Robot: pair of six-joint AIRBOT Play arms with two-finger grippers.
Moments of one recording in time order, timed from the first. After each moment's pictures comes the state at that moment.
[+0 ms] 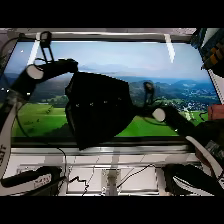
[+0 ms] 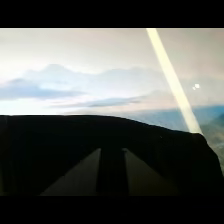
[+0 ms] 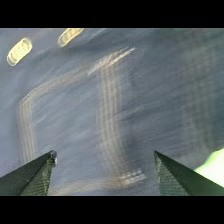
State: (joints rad) left arm -0.10 -1.34 1.29 0.92 -0.56 -1.11; right arm 0.41 -1.14 0.78 -1.26 0.59 1.90
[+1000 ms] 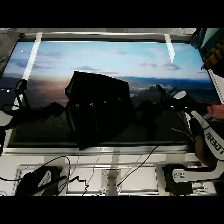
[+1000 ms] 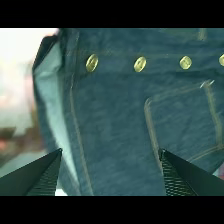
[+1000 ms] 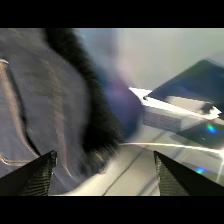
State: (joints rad) left arm 0.14 -0.74 0.70 1.04 -1.05 -1.42; right arm -0.04 -1.54 0.96 -0.74 1.06 1.20
